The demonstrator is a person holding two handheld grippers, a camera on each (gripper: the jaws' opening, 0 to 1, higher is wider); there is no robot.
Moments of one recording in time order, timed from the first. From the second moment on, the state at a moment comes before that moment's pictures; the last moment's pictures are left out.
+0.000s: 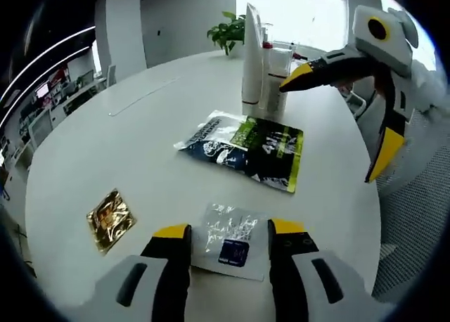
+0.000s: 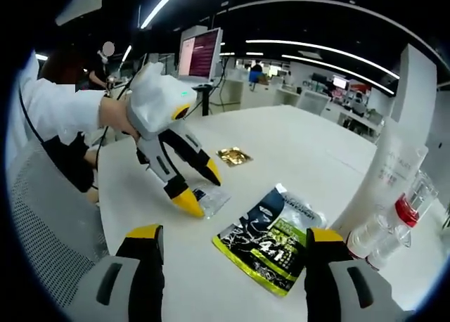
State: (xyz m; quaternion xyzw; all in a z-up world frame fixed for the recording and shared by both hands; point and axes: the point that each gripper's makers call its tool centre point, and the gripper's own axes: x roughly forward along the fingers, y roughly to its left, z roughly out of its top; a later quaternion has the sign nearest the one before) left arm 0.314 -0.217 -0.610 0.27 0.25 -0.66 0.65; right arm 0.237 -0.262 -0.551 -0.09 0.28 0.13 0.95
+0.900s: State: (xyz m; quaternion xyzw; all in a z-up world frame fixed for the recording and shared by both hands) left arm 0.320 -0.206 -0.619 0.35 0.25 -0.71 0.56; right arm 0.234 -0.257 -0.556 -0.09 0.29 0.14 0.94
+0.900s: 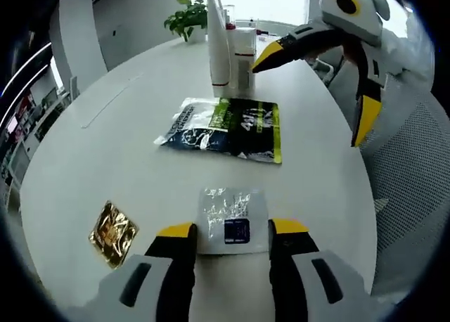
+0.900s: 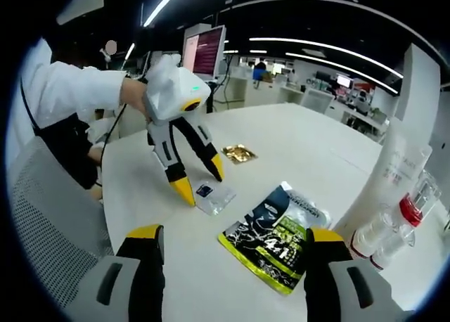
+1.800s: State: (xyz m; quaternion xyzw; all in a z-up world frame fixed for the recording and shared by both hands) left arm 0.292 -0.221 -0.614 0.38 0.22 -0.75 0.49; right arm 0.234 -0.259 -0.553 -0.09 0.29 0.14 0.94
